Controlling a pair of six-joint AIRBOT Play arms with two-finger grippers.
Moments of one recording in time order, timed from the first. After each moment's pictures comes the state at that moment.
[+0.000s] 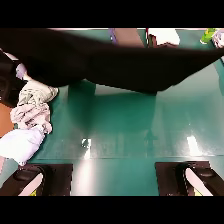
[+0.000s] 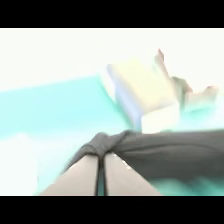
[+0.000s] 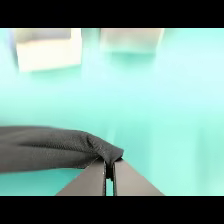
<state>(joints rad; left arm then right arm) -0.13 -0.75 1.83 1.39 -1.19 -1.52 -0.11 -0.77 1.58 -1.49 1.25 1.55</state>
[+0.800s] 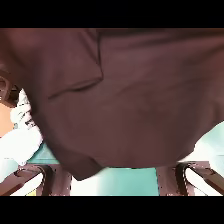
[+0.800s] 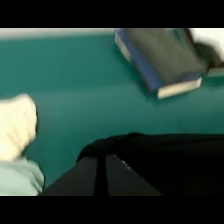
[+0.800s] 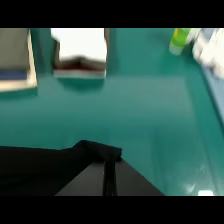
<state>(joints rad) -0.13 -1.01 1.80 1.44 -1.28 -1.60 -0.11 -0.99 1.87 -1.64 1.51 1.55</state>
